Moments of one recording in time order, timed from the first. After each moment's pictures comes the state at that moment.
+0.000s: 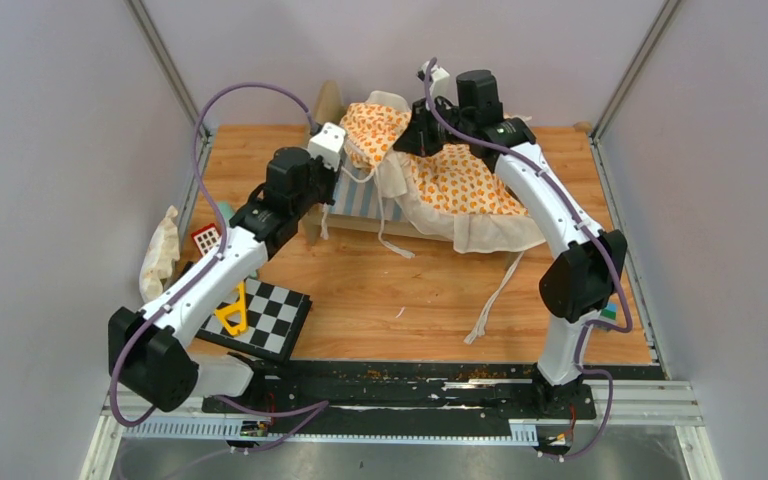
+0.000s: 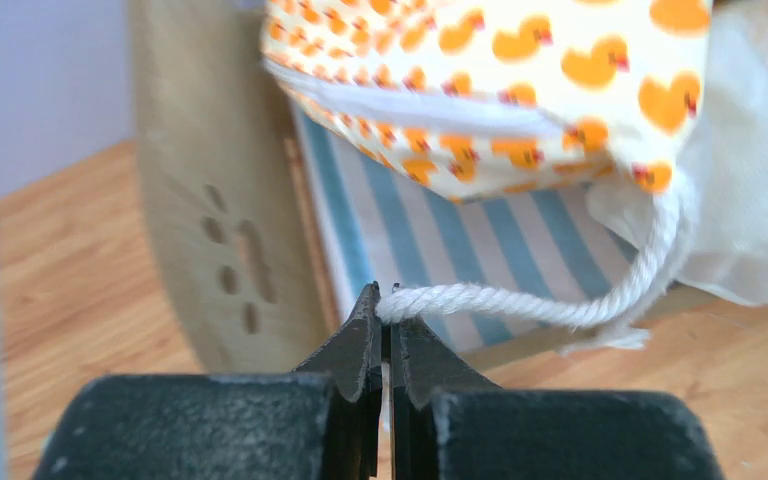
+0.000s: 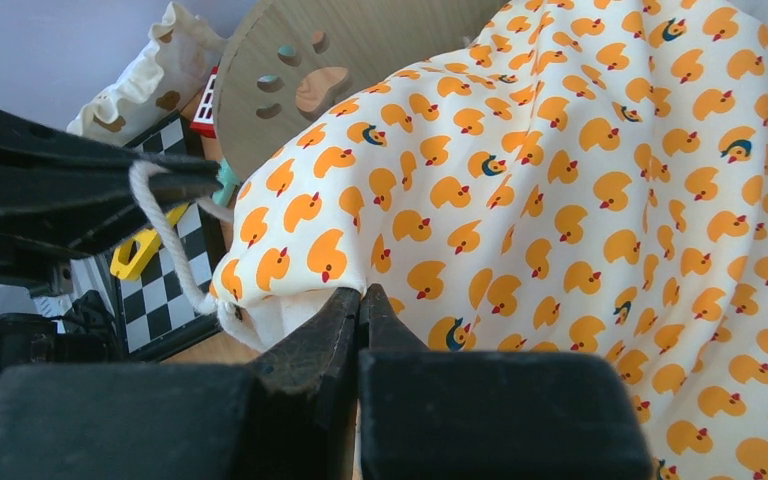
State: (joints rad) left arm -0.49 1.31 1.11 -0.12 -0.07 0.10; right arm 0.41 1.88 1.95 -0.51 -0.60 0.12
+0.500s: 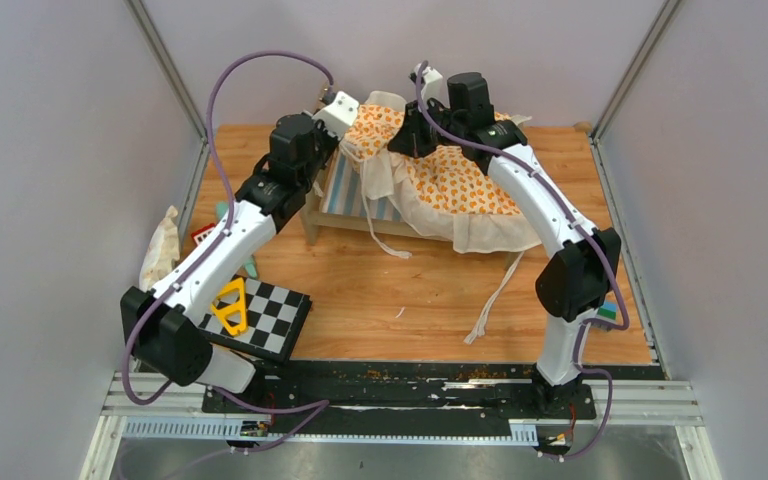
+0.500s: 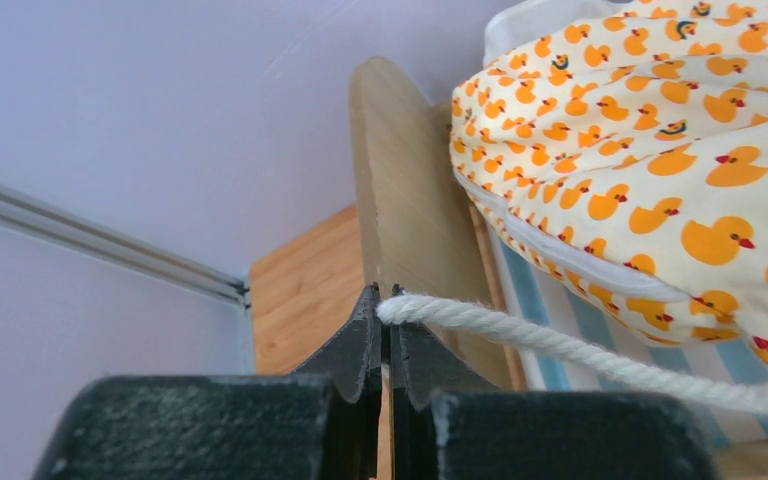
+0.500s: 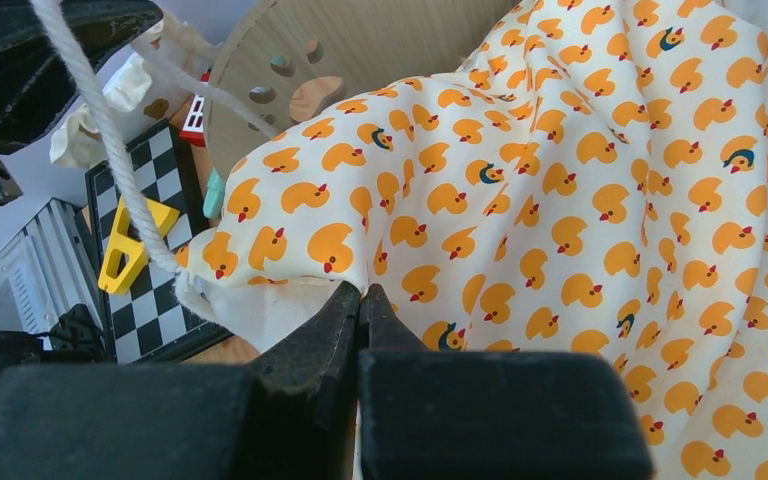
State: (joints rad) left arm -0.49 1.43 1.38 -0.15 -0.31 0.45; right arm 0.44 1.90 1.95 -0.49 -0.55 0.13
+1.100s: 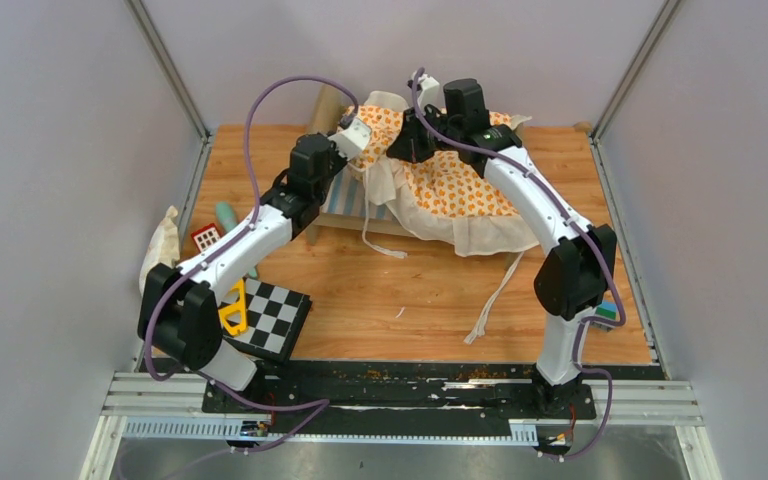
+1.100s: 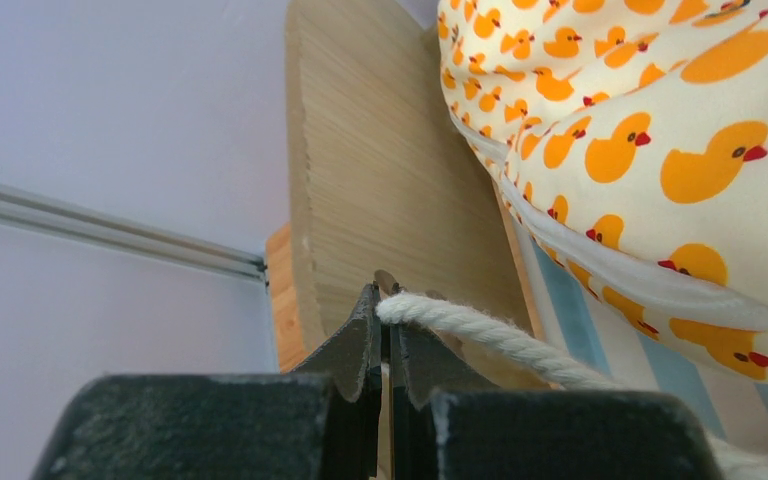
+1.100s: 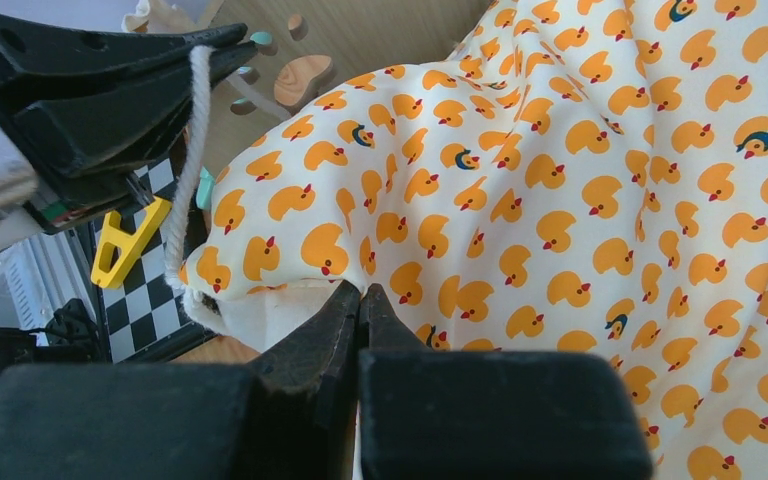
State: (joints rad) left arm -0.49 1.52 1.23 0.05 -0.38 0.60; right arm 0.44 1.91 1.92 -0.46 -0.55 0.14
